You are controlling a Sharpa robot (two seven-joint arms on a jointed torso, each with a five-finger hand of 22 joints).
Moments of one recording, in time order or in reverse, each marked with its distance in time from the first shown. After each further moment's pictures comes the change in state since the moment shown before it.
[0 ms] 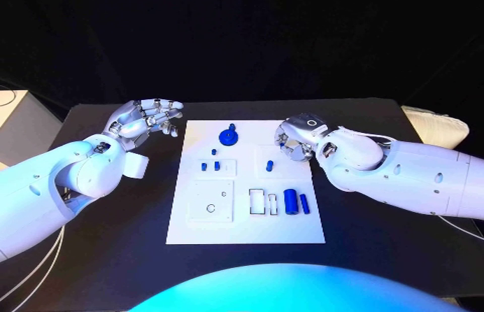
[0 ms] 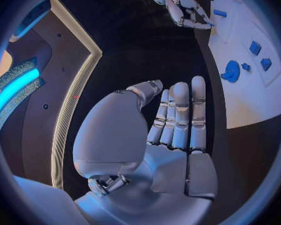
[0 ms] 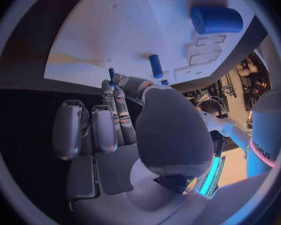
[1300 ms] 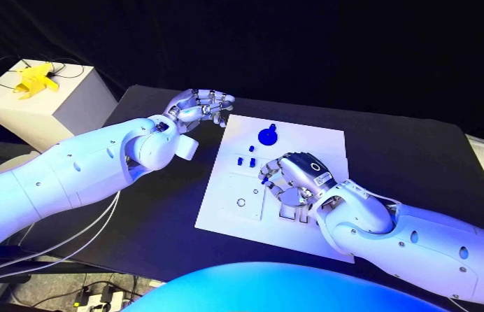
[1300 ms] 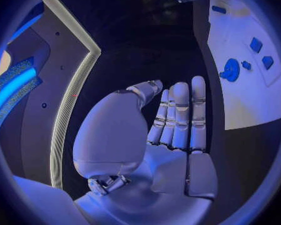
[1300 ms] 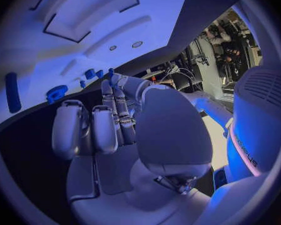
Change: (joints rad) left arm 0.000 0.052 0.001 -0.057 0.000 -0.002 -0.003; left_hand 0.000 0.000 -0.003 0.003 0.000 0.000 0.000 0.000 -0.001 0.000 0.000 0.000 -0.001 0.000 0.000 -0.004 0.000 0.000 0.000 0.000 -0.004 -0.003; right arm -0.164 0.136 0.009 0.135 0.090 -0.211 0.099; right_hand 0.005 0.005 0.010 -0.010 0.016 0.000 0.000 0.004 0.004 0.000 0.000 -0.006 0.000 0.004 -0.003 0.004 -0.001 0.000 0.000 0.000 -0.001 -0.001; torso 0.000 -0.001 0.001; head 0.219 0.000
